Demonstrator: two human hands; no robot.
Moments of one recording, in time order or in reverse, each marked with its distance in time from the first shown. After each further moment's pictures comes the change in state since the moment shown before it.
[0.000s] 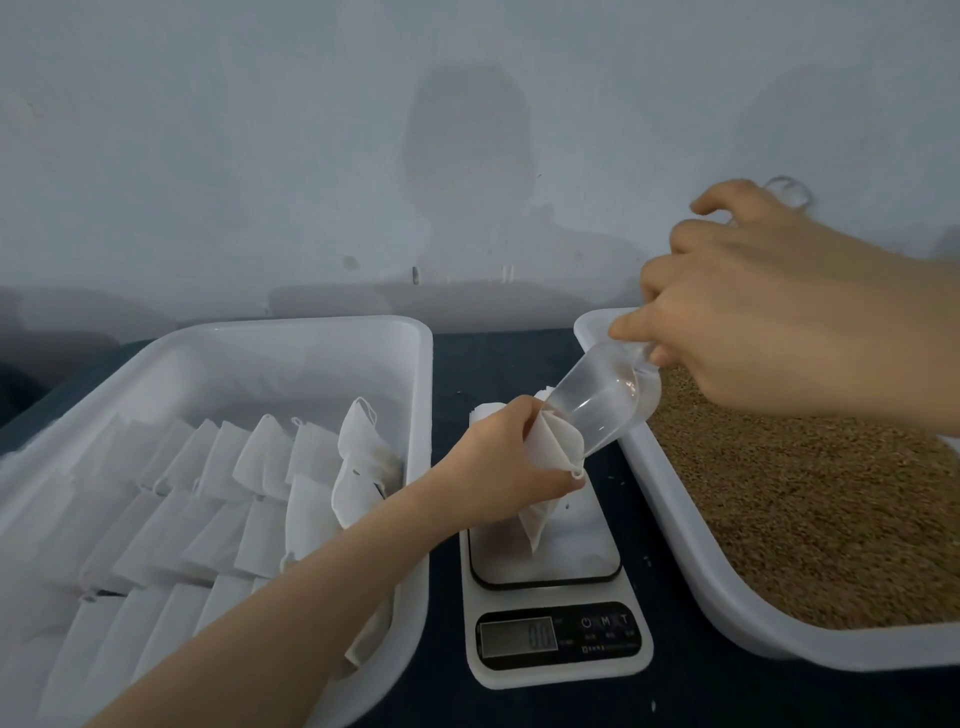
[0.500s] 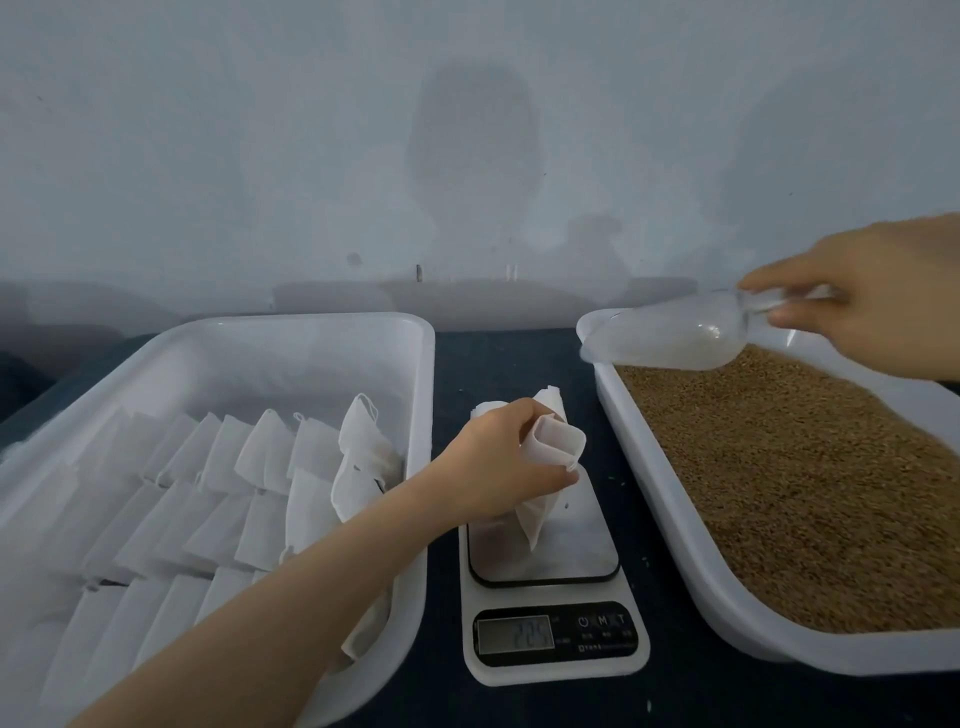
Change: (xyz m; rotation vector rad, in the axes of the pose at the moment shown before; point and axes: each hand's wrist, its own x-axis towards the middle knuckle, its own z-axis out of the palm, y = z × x) left_hand -0.003 0.002 -0.002 -0.001 0.011 0.000; right_hand -0.037 0.062 0.078 0.556 -0.113 0.459
